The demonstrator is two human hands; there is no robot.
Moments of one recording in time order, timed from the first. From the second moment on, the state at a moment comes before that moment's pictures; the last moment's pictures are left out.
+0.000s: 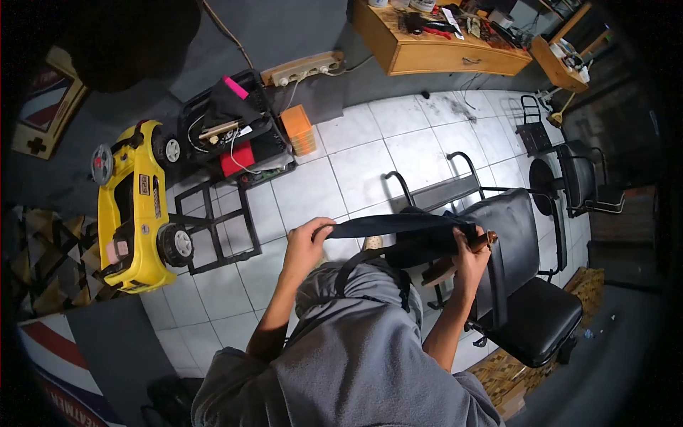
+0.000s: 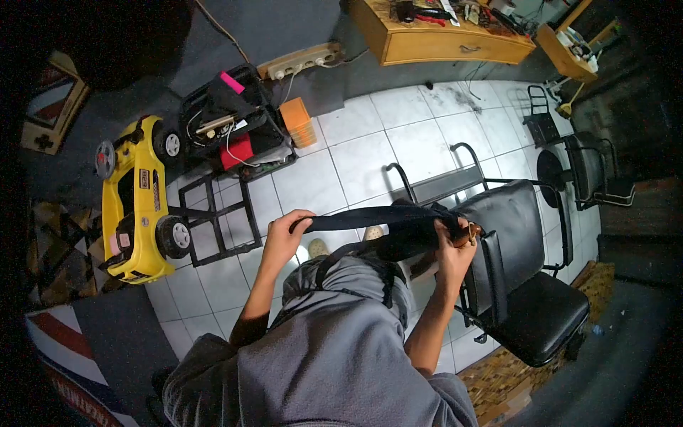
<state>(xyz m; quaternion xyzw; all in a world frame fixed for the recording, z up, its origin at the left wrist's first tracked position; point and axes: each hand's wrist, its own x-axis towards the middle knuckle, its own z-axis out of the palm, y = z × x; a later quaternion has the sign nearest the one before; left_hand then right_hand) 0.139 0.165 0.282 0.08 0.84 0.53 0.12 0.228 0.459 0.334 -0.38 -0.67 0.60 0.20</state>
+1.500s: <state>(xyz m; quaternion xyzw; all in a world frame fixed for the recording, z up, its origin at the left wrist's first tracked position) 0.153 0.265 0.329 -0.11 0.53 0.81 0.22 0.196 0.389 0.335 -0.08 -0.90 0.37 0.23</state>
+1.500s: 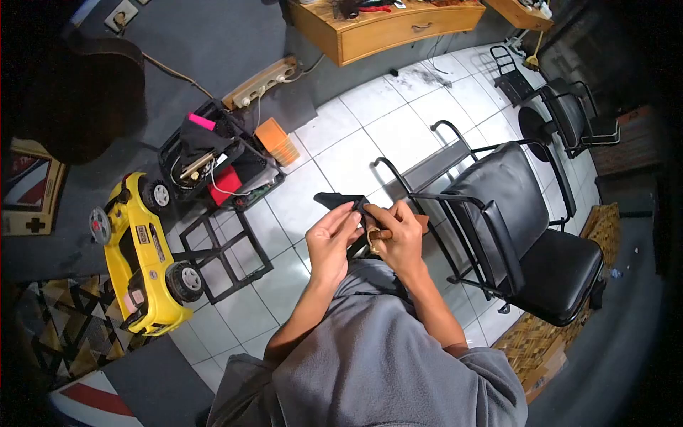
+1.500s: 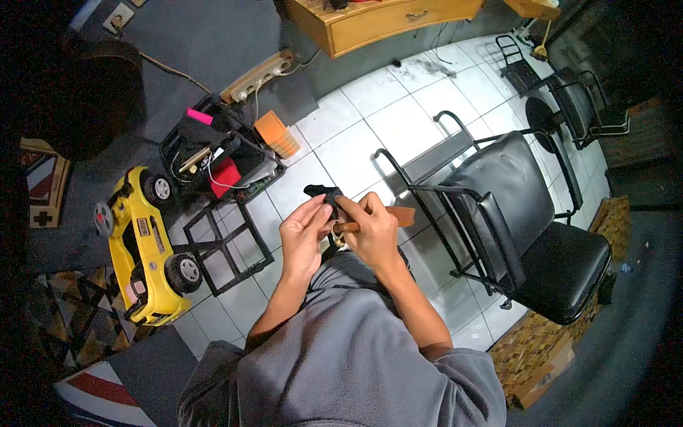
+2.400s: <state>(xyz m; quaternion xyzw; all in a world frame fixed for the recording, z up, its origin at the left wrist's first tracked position) 0.132 0.263 0.332 -0.07 0.58 0.79 0.19 0.200 0.385 0.327 -0.02 -0.87 0.46 0.16</state>
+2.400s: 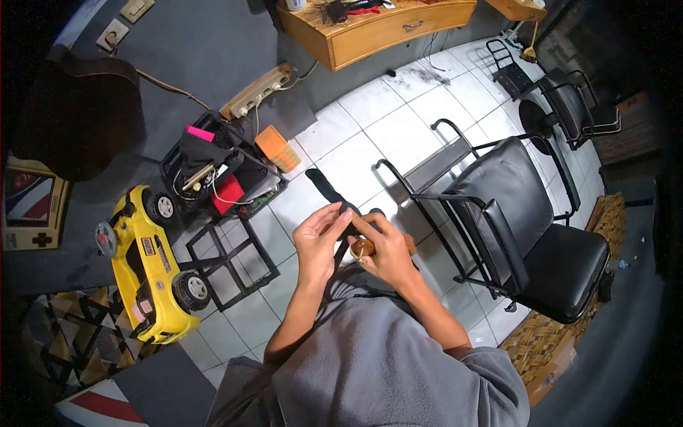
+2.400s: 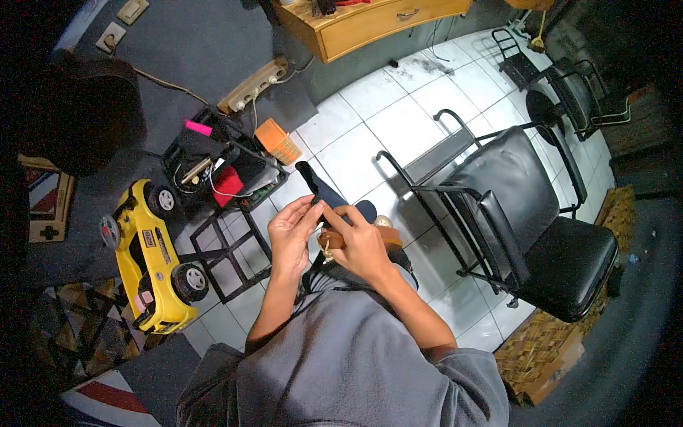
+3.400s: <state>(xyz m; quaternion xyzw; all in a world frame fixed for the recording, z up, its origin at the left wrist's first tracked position) 0.121 0.230 0.450 0.48 0.67 0.57 -0.01 0.180 0.479 0.271 -0.09 -0.85 0.51 -0.02</state>
